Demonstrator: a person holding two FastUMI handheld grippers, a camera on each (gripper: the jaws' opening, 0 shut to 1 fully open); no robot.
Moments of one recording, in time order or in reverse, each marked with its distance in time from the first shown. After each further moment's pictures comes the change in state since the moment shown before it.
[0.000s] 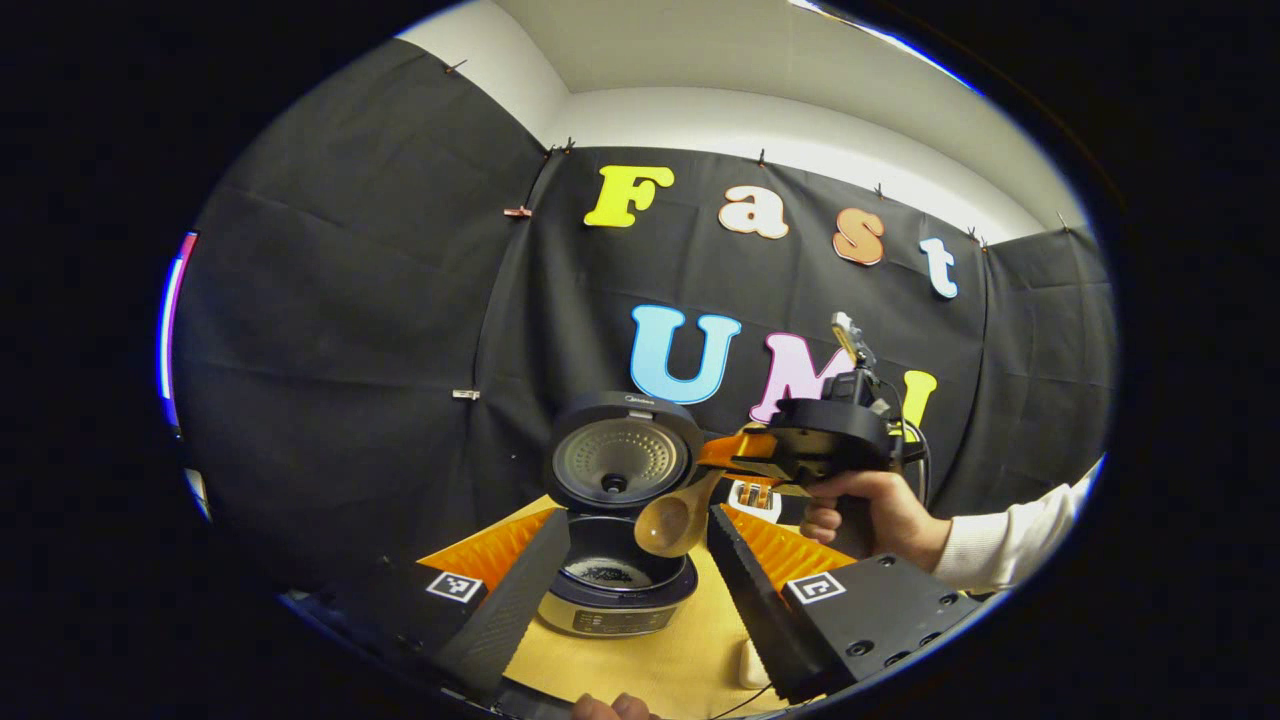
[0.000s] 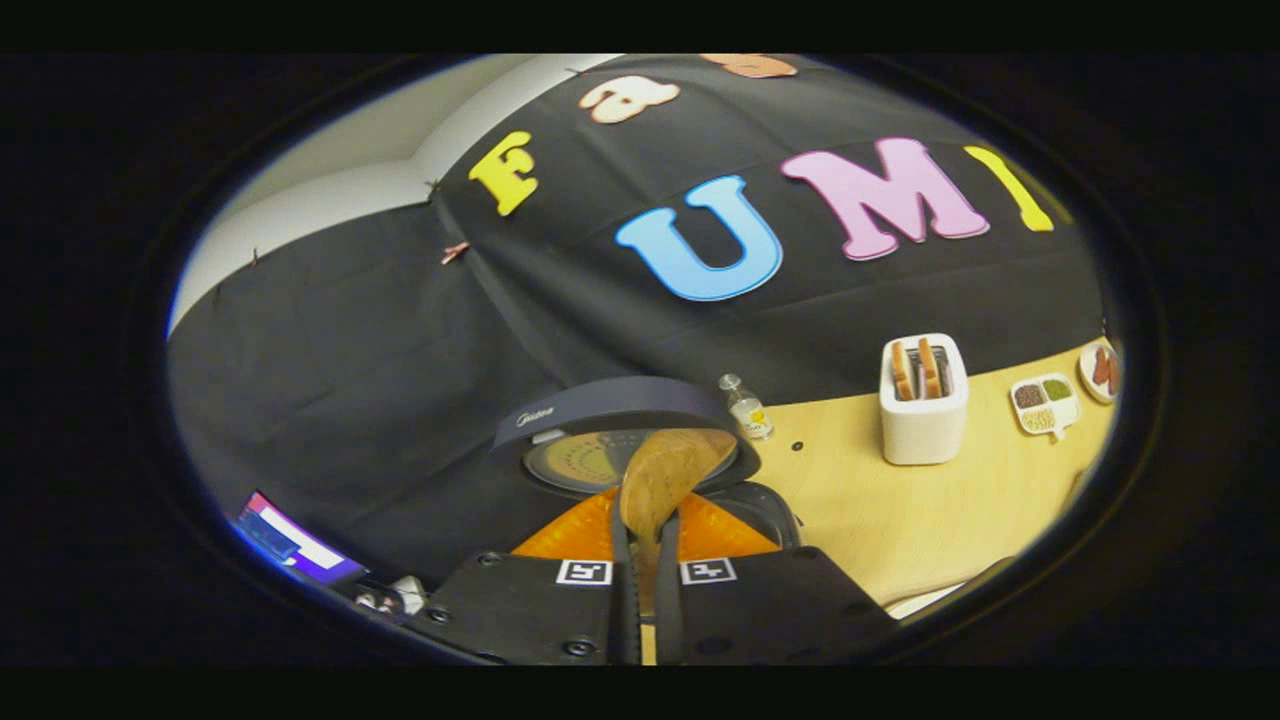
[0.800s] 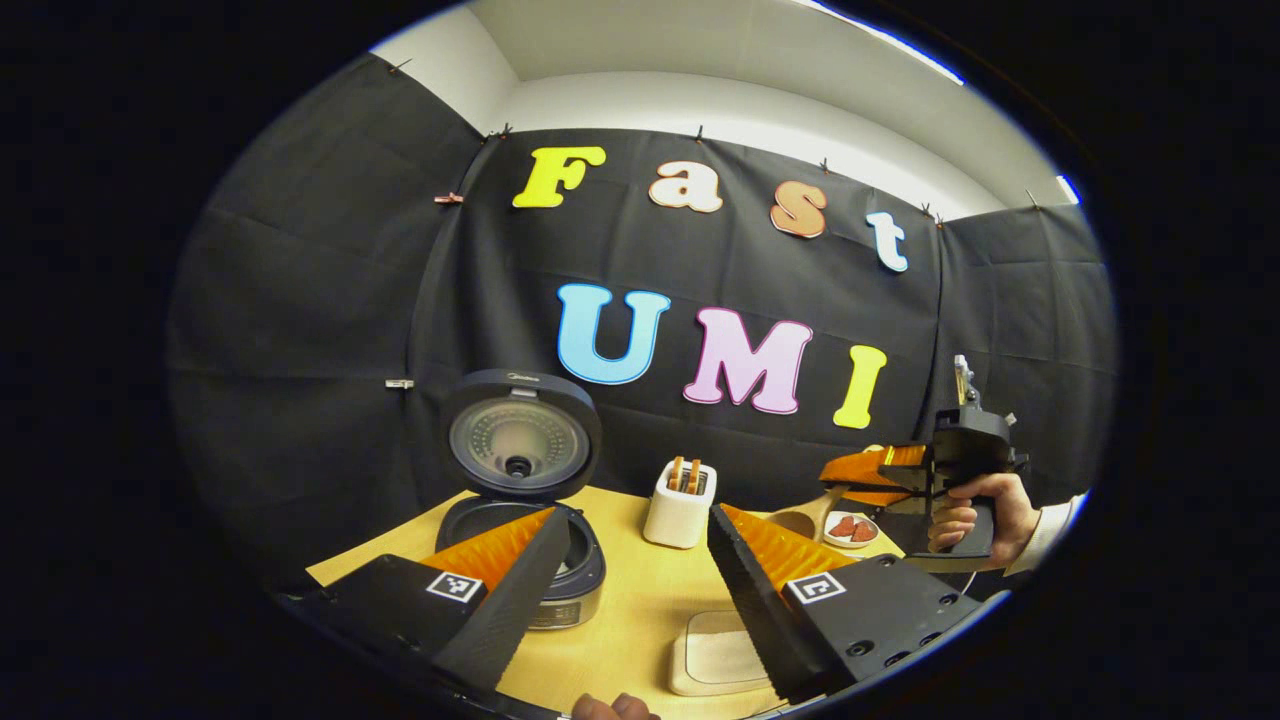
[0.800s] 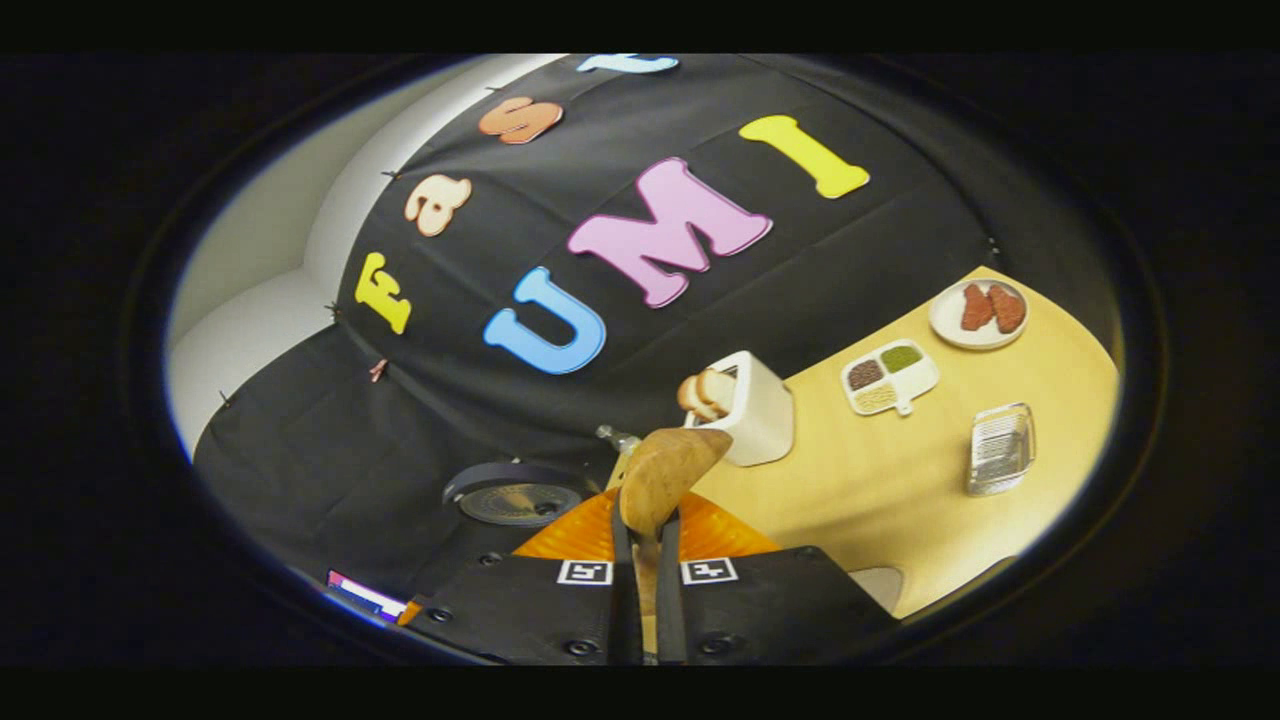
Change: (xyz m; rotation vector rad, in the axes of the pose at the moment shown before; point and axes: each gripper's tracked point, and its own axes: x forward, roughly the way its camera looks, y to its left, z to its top) left arm 0.025 -0.117 -0.025 0.040 0.061 -0.127; right arm -0.191 -0.232 0.074 0.294 -0.134 -0.182
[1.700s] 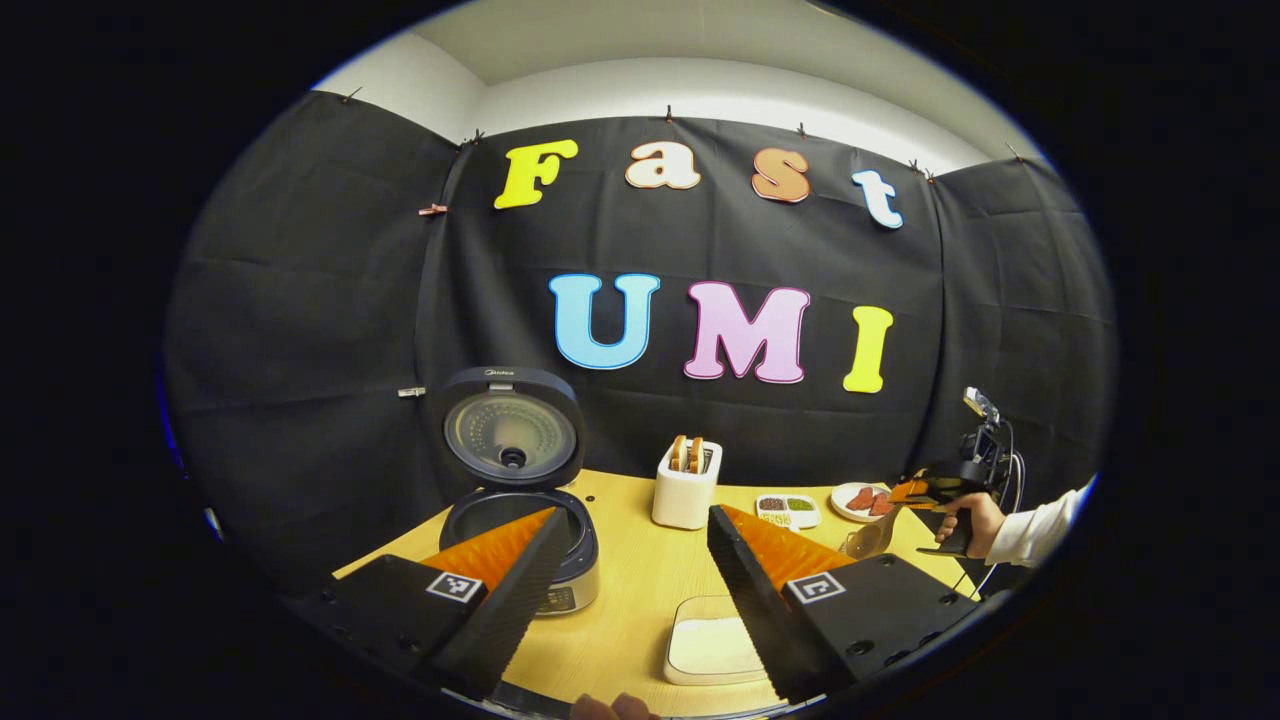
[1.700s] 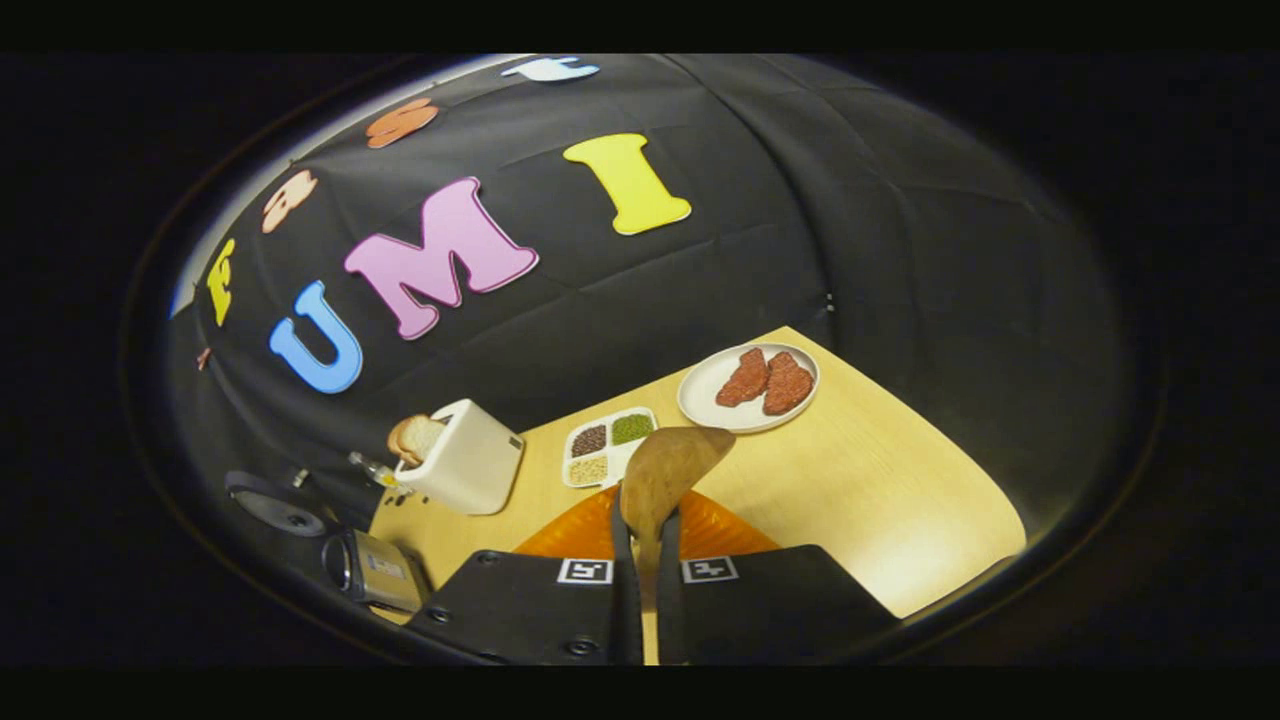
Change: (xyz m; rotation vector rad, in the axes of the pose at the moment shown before) left arm -0.005 -0.043 -0.009 0.102 0.064 0.086; right arm 0.023 -0.277 0.093 -0.213 -0.092 -0.487
